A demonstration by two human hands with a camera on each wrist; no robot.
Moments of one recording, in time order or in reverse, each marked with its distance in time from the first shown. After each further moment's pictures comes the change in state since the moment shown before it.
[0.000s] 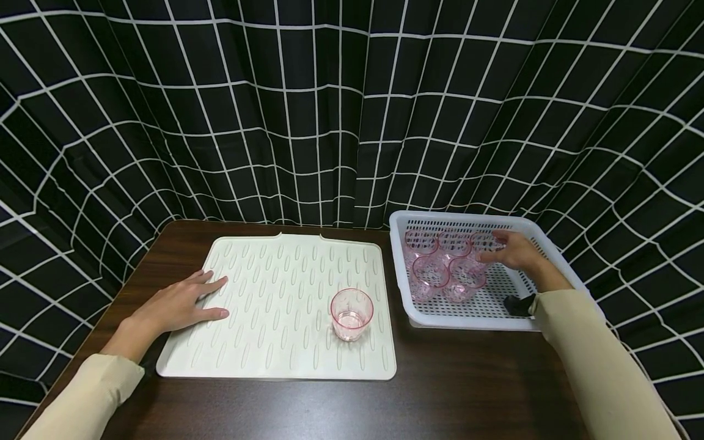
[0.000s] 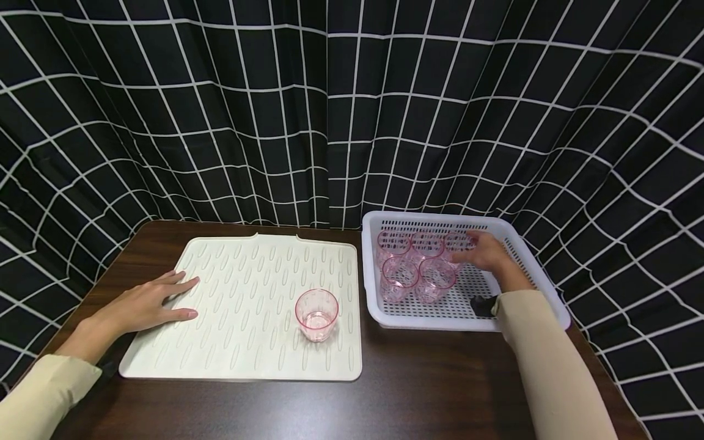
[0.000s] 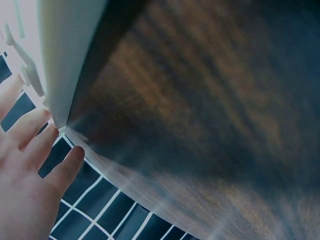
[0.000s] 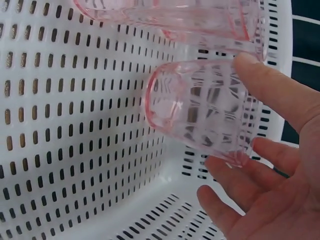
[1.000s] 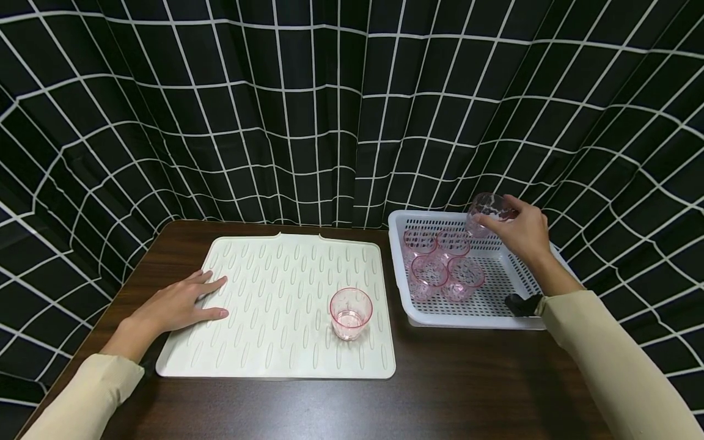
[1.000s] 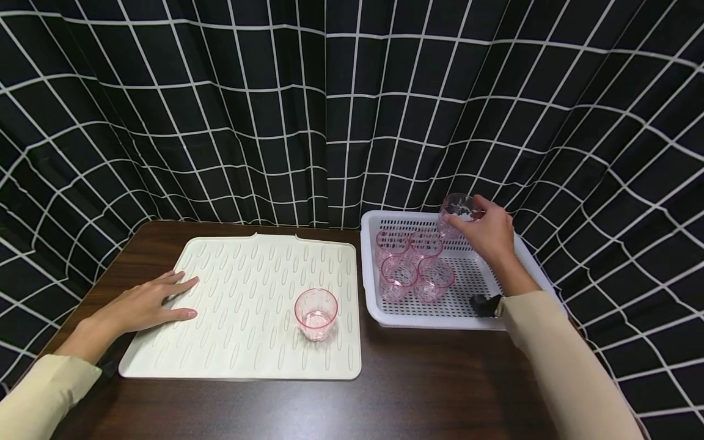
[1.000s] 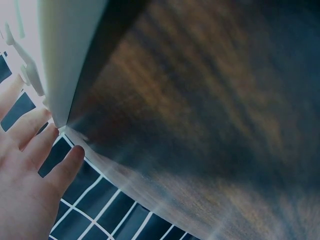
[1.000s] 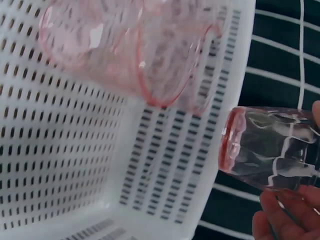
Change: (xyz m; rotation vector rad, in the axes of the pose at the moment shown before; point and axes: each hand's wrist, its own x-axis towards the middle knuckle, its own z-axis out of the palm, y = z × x) left_hand -0.001 0.001 0.001 -0.002 0.008 0.012; right_hand -0.066 -0.087 -0.016 0.028 0.422 -0.179
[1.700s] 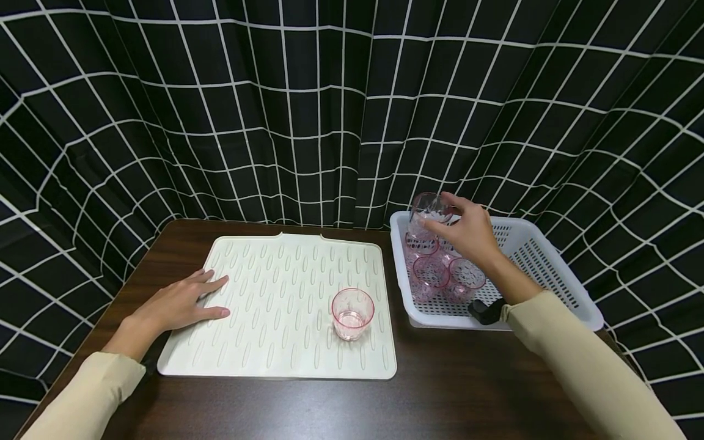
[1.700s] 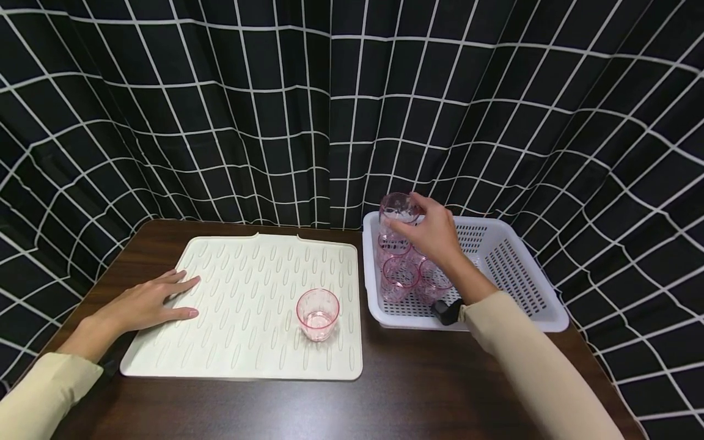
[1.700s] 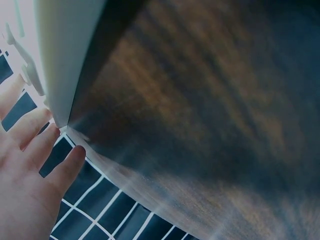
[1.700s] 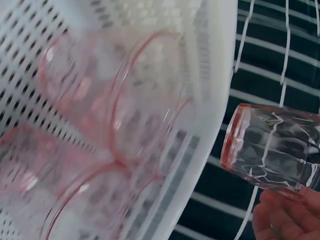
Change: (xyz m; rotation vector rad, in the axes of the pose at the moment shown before) left_hand 0.001 -0.003 0.000 0.016 -0.002 0.002; right_hand -0.026 -0.083 0.045 0.101 -0.099 -0.253
